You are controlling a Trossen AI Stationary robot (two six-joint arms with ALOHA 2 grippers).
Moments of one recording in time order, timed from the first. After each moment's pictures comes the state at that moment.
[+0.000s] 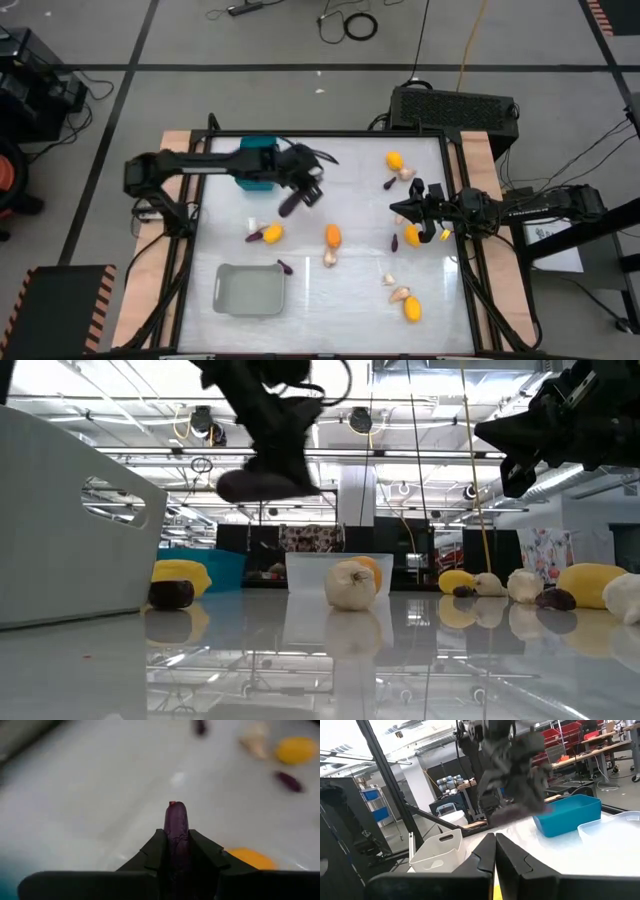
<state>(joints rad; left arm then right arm) 0.23 1.61 1.30 -0.58 -0.10 -0.36 0.00 0.55 0.02 0.68 0.03 0.37</state>
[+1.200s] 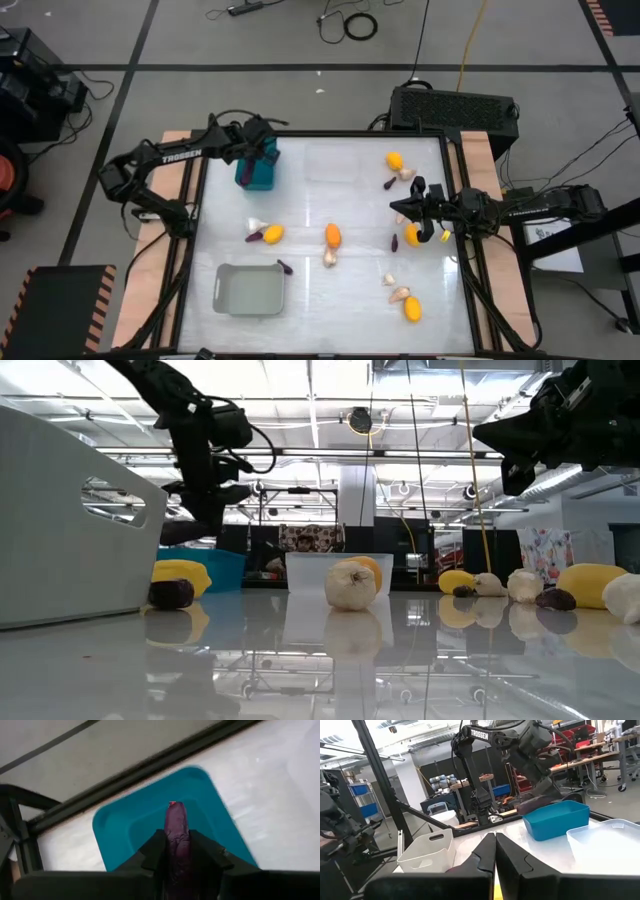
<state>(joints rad) 0.63 1.46 0.98 -0.60 -0.37 -0.36 -0.01 0.55 0.02 0.68 0.06 0.30</state>
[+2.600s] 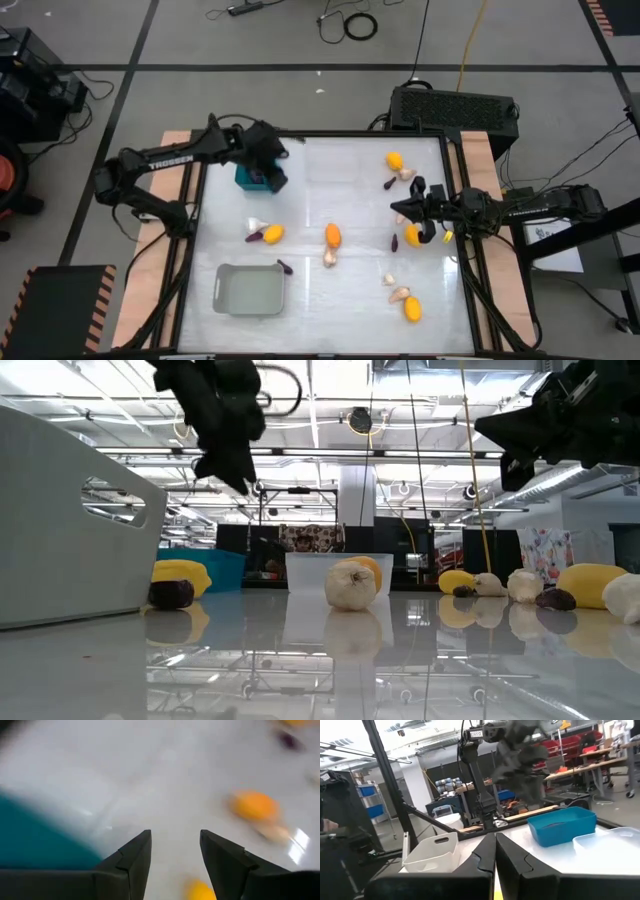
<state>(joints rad) 0.41 1.38 1.13 -0.75 0.22 -0.23 0.00 0.56 0.02 0.71 0.03 0.30</state>
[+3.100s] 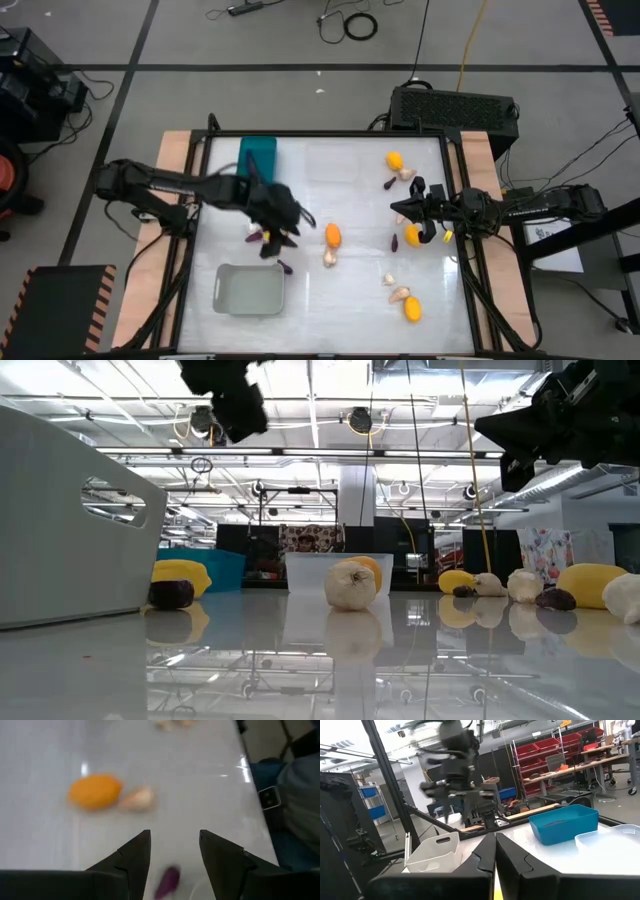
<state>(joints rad) -0.09 1.44 1.13 -0.54 0.29 -0.11 0.00 0.56 0.02 0.71 0.03 0.31</state>
